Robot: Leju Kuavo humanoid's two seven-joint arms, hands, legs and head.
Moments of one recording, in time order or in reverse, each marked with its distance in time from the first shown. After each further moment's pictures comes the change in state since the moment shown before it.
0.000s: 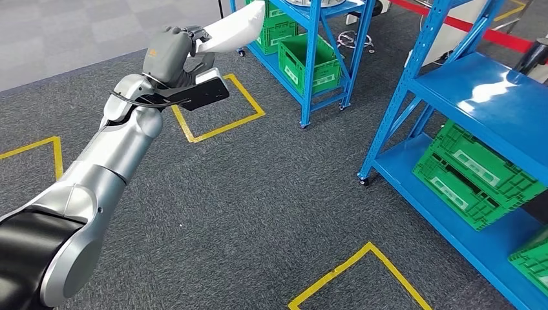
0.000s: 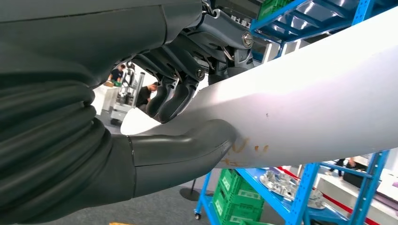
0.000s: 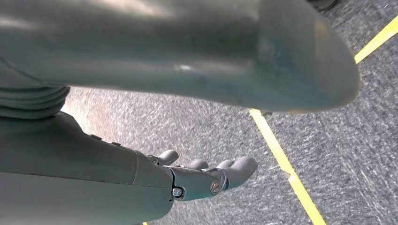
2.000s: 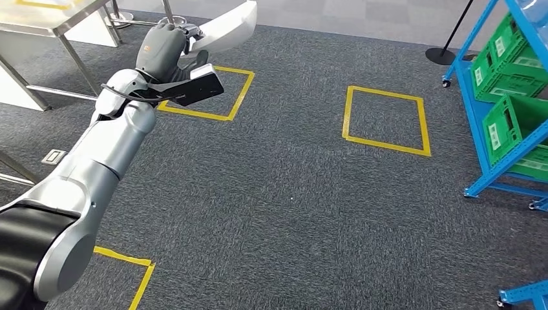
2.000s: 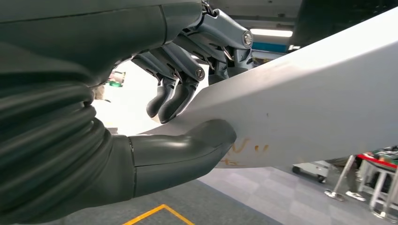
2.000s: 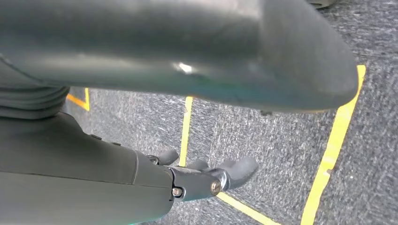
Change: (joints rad) left arm -0.028 0.017 -0.003 0.030 -0.019 -0.029 0.012; right arm 0.003 0.005 -0.002 0.000 0.015 -0.010 -0.008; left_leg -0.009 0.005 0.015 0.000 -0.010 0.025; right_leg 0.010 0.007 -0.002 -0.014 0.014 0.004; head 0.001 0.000
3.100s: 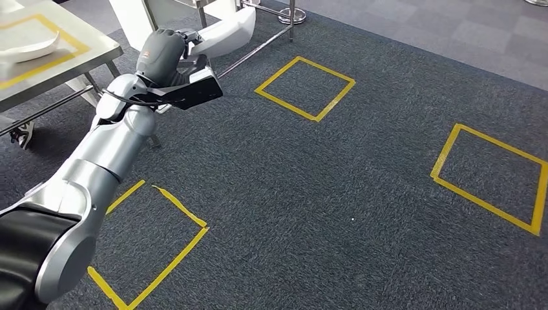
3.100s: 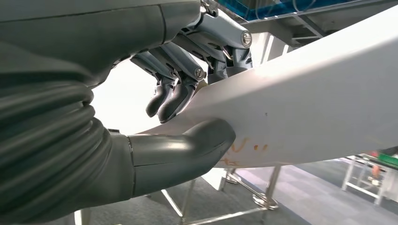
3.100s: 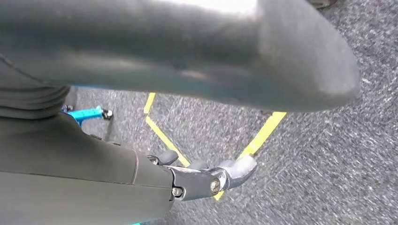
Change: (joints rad) left arm 0.016 0.021 -0.001 -0.005 0.004 0.014 0.010; right arm -0.001 0.004 0.000 0.000 0.002 0.008 0.001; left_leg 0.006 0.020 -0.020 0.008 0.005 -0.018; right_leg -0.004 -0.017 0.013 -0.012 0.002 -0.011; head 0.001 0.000
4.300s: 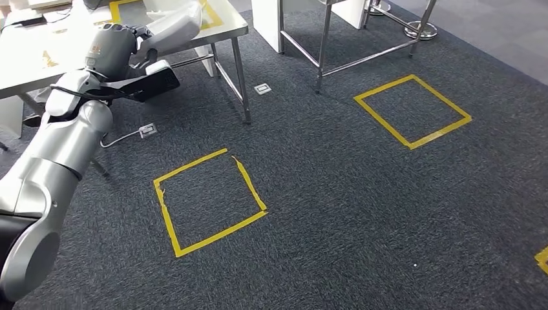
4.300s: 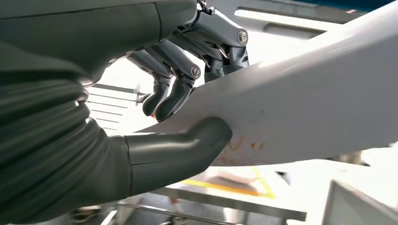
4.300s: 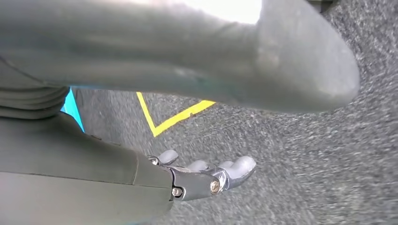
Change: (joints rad) left arm -0.023 0.143 -0.001 0.013 -0.048 -0.001 0.074; right arm -0.003 0.000 0.018 0.000 0.028 0.019 -0.027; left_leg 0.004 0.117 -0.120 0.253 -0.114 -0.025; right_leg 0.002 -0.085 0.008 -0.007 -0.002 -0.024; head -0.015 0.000
